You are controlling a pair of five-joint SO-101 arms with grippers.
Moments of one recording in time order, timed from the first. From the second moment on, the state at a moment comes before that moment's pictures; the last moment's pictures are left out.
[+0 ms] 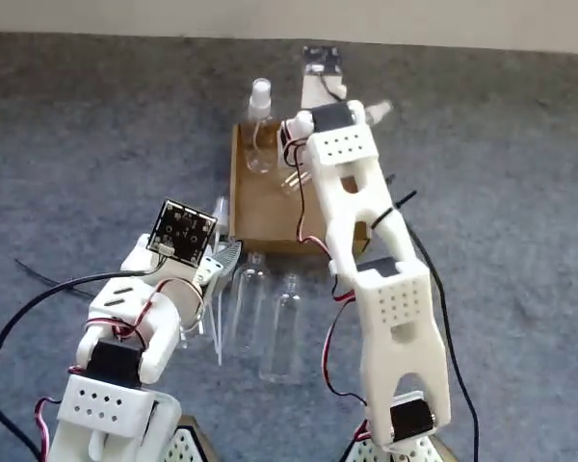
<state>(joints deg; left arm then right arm) 5.9 -77.8 75.1 42.2 -8.0 -21.0 45.9 -50.8 77.0 -11.2</state>
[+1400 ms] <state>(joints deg) 5.9 -77.8 75.1 42.2 -8.0 -8.5 48.6 -64.3 87.3 -11.1</state>
